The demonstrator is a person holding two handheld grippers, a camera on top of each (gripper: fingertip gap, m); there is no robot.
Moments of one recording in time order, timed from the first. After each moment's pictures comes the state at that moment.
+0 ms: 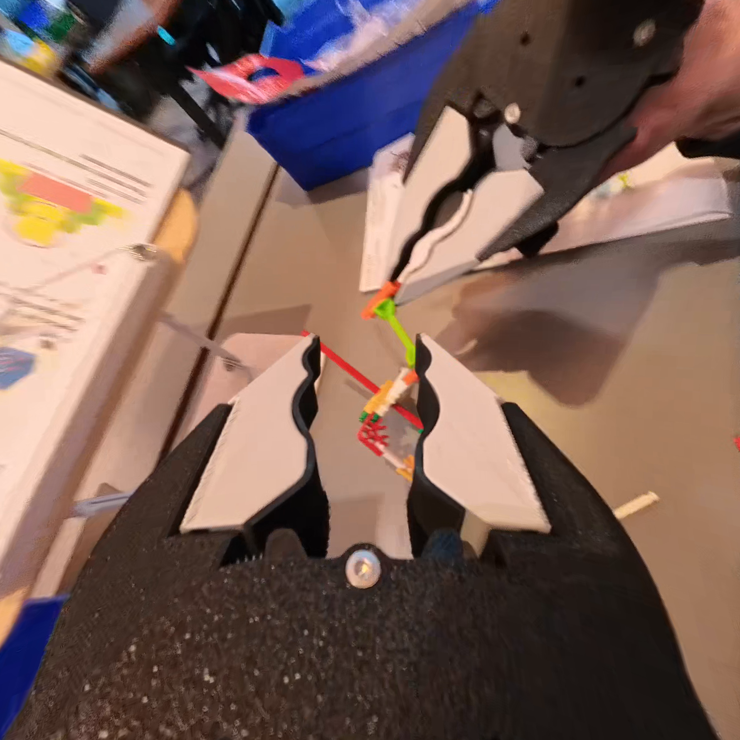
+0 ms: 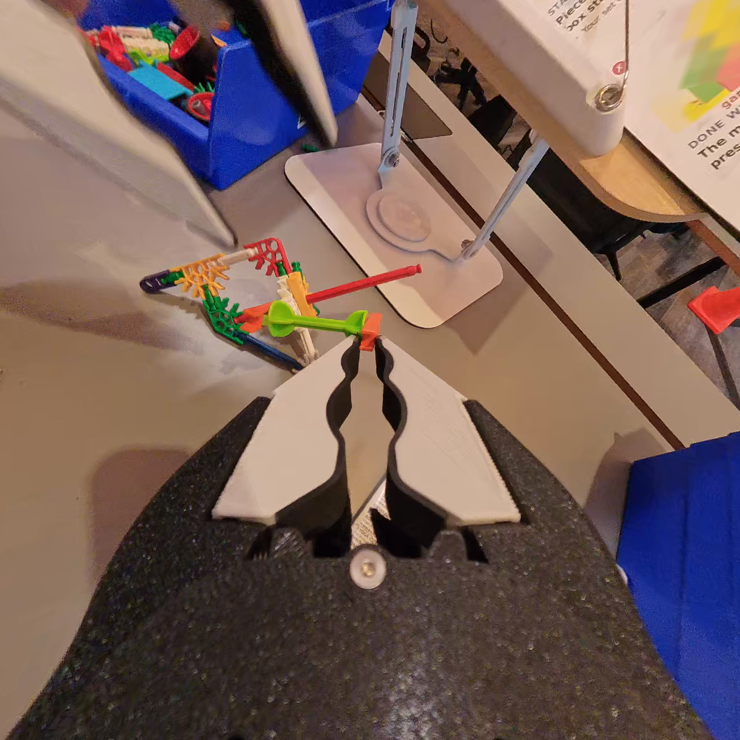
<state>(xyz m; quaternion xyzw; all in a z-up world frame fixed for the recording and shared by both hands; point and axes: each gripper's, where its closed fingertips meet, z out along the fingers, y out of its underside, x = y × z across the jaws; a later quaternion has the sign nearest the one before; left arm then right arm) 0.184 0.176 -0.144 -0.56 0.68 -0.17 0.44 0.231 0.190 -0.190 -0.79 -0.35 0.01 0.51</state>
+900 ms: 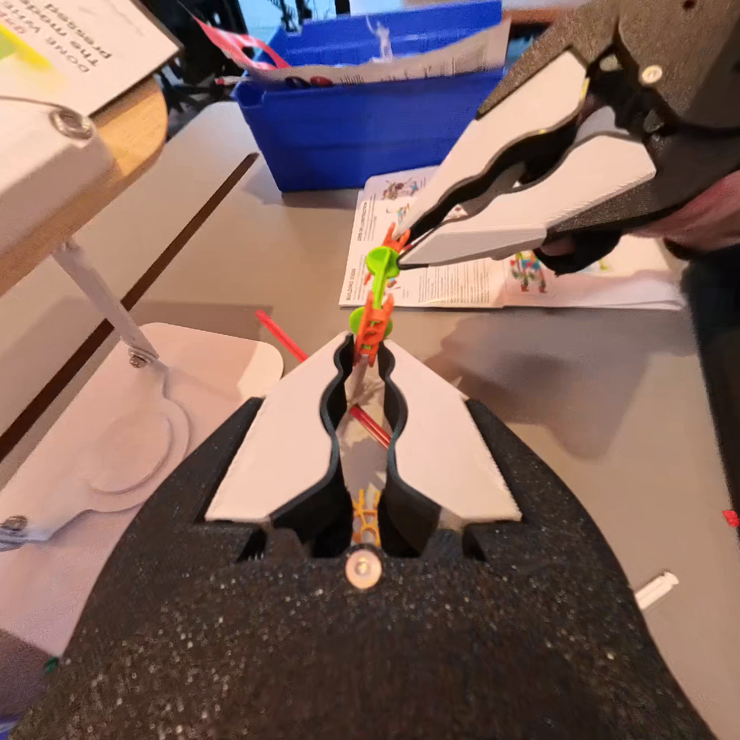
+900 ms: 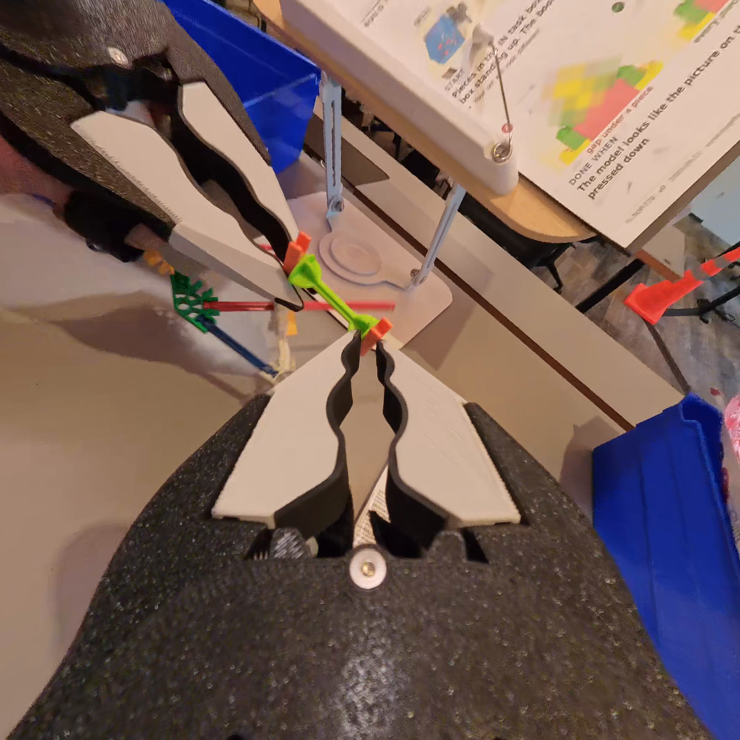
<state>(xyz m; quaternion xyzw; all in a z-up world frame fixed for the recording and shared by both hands) 0.204 0.206 -0.179 -0.60 0.61 -0.33 0.40 0.240 0.199 -0.163 -0.77 -0.28 -0.01 0.57</state>
